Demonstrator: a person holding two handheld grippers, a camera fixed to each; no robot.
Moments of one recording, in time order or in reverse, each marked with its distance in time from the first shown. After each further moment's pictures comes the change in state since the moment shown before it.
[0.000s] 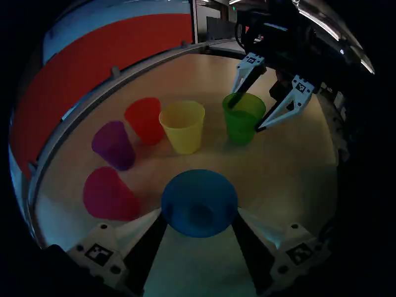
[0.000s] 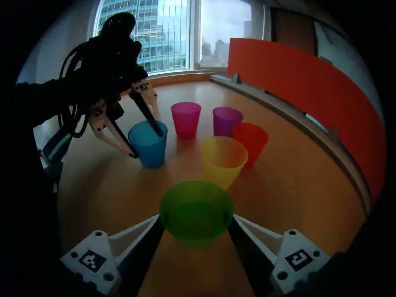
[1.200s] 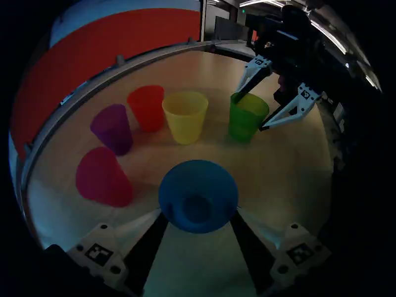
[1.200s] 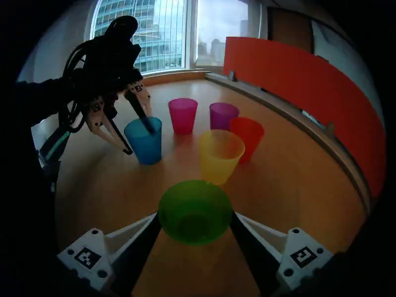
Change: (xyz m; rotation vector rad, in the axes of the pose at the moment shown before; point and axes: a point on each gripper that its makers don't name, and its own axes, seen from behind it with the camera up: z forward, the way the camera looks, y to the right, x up) left arm -0.017 0.007 -0.003 -0.037 -0.011 -0.090; right arm -0.012 -0.001 -0.003 -0.026 -0.007 0.010
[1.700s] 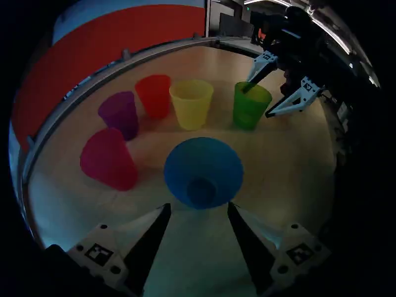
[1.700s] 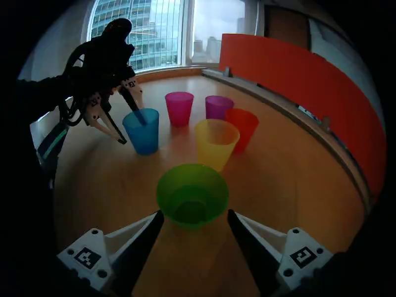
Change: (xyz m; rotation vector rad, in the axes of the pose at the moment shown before) left arm -0.027 -0.005 -0.010 0.034 -0.029 -0.015; right arm -0.021 0.004 -0.012 -0.036 -0.019 0.015
